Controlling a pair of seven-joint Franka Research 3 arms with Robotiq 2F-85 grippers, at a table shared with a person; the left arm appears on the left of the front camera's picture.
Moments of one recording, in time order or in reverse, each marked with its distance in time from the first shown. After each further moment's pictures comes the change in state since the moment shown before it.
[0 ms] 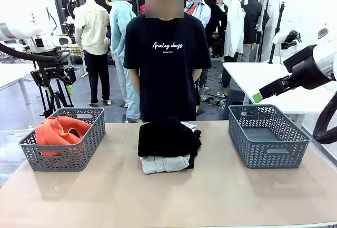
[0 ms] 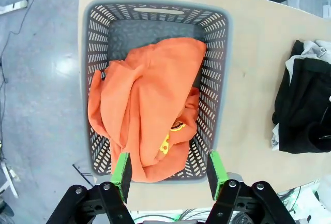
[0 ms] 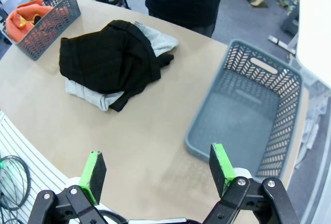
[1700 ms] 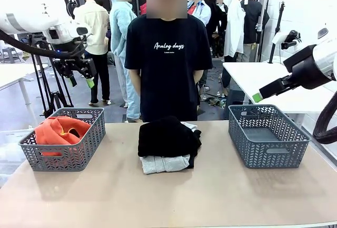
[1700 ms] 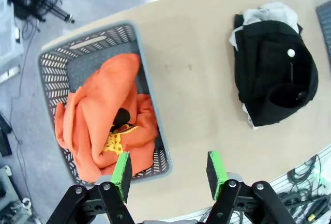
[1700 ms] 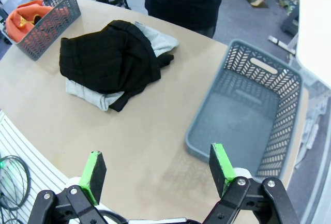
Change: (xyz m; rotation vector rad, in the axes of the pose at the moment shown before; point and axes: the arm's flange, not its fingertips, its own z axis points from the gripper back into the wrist) left arm -0.058 -0.100 0.042 -0.015 -0.154 -0.328; right arm 0.000 0.000 0.000 0.000 0.000 0.000
